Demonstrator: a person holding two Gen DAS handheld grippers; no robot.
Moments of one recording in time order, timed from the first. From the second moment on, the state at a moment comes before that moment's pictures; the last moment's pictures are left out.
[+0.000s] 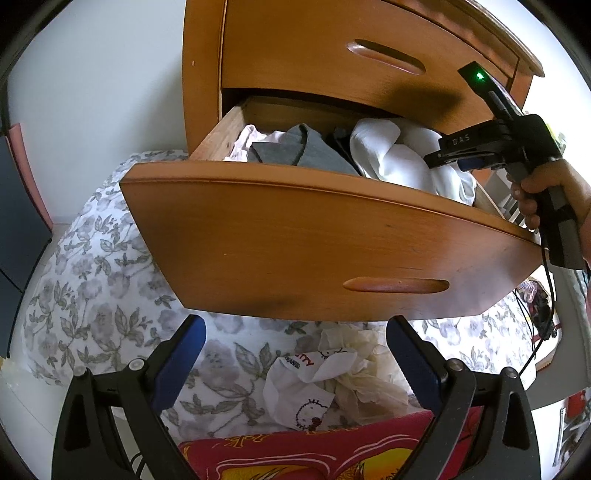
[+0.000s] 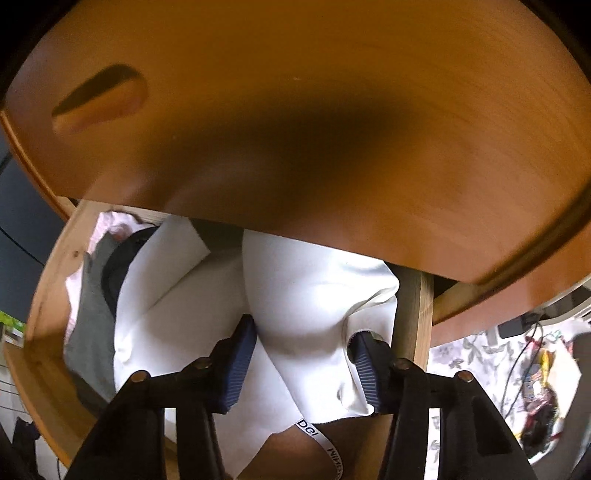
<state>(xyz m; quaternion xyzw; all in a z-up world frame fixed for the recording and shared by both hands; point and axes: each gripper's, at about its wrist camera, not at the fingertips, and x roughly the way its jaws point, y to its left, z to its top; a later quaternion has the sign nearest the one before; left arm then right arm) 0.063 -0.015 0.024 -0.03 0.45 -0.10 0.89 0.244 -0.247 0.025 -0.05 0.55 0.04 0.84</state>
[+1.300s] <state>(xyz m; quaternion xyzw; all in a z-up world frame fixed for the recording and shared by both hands) 0.061 -0.018 0.026 -0.03 0.45 -0.08 0.89 0.132 -0.249 0.125 0.02 0.46 0.11 0.88</state>
